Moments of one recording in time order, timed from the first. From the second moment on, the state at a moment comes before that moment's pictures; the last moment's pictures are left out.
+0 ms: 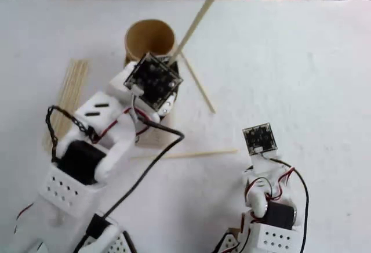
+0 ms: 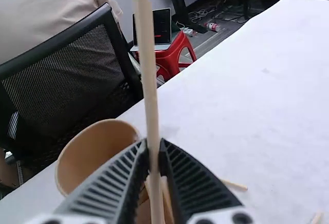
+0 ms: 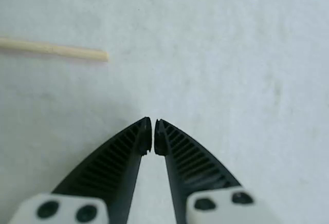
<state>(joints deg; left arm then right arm) 23.1 -50.2 34.5 44.9 -17.8 7.8 -102.8 96.4 69.6 28.3</state>
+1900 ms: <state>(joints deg) -40.2 -7.4 21.5 55.3 -33.2 7.8 -102.8 96.4 69.6 28.3</state>
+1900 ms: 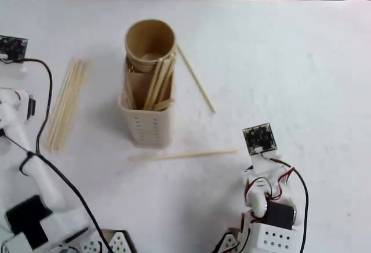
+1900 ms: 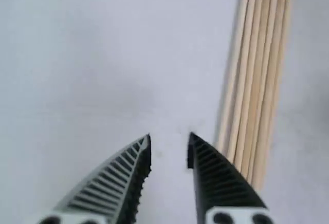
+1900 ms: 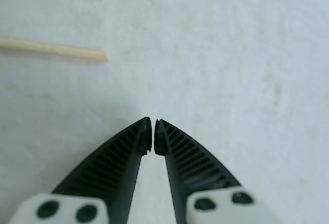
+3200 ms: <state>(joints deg) -30.2 30.4 1.7 54.9 -33.6 7.8 -102.8 96.4 69.6 28.3</state>
